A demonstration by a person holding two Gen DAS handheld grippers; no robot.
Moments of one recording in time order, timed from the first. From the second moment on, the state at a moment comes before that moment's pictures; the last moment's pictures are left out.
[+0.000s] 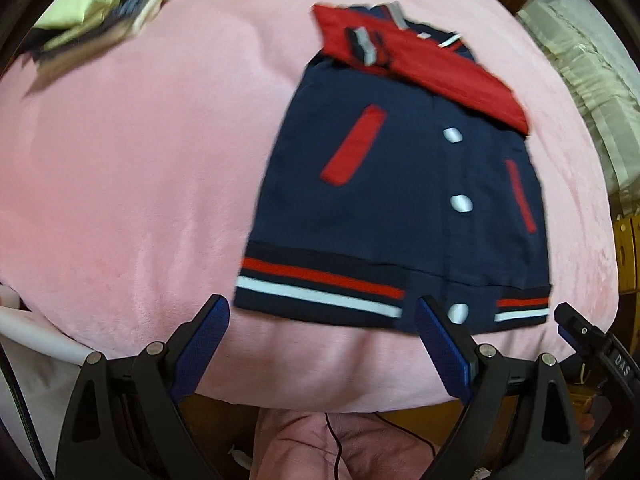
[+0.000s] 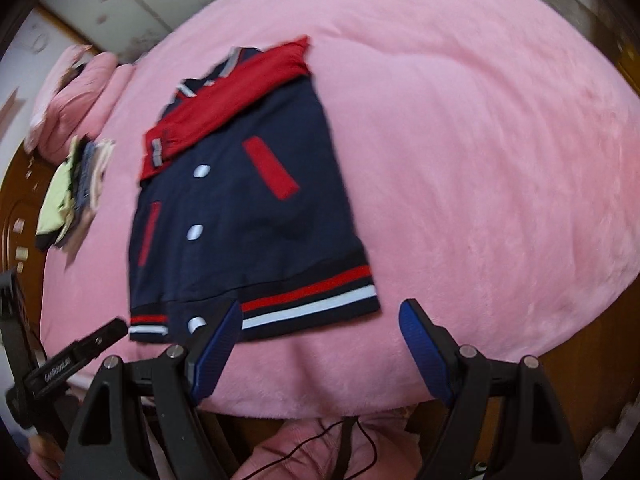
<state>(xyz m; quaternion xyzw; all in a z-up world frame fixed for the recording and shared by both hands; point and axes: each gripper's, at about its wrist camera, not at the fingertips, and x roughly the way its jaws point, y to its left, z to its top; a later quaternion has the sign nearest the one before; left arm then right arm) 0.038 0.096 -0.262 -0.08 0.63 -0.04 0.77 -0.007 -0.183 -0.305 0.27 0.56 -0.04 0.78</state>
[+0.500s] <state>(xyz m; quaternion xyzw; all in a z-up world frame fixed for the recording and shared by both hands) 0.040 0.135 -0.314 -0.22 0.64 -0.04 0.74 -0.008 -0.196 -0.330 0.38 0.54 -0.04 0.75</state>
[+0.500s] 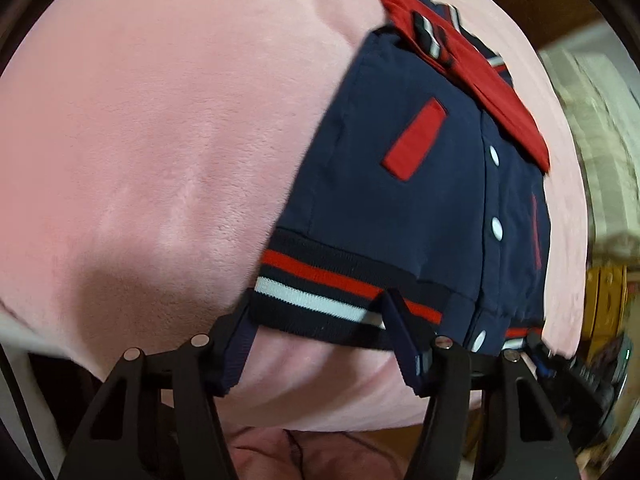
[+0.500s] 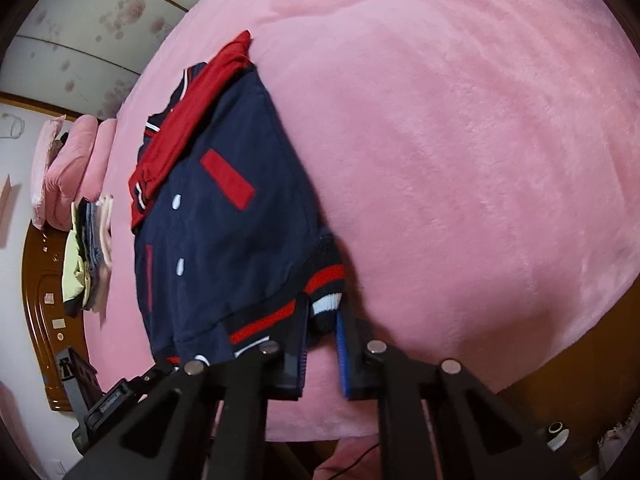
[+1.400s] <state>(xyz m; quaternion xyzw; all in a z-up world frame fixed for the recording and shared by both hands) 0.216 0.123 -0.154 -0.22 0.50 -0.07 0.83 0.140 -0.211 -0.192 0.46 0.35 0.00 0.81</state>
